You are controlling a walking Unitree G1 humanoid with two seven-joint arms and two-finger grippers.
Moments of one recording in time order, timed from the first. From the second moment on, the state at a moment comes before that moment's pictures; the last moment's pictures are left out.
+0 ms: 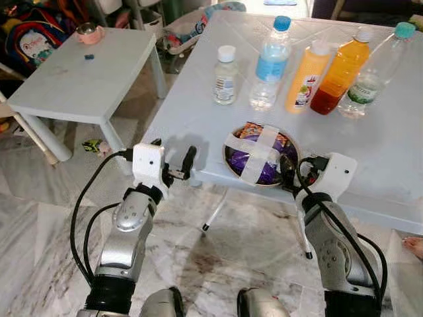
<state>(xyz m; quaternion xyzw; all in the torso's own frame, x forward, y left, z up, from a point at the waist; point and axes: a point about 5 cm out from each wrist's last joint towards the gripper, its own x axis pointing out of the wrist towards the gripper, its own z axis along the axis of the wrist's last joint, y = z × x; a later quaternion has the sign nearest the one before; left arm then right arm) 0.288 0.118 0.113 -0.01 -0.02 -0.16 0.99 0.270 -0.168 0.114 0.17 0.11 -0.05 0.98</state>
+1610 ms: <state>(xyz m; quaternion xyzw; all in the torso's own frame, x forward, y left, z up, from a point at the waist) 0.288 0.134 0.117 0.02 0.00 -0.13 0.99 0.290 -0.161 0.123 0.16 0.14 -0.03 0.98</state>
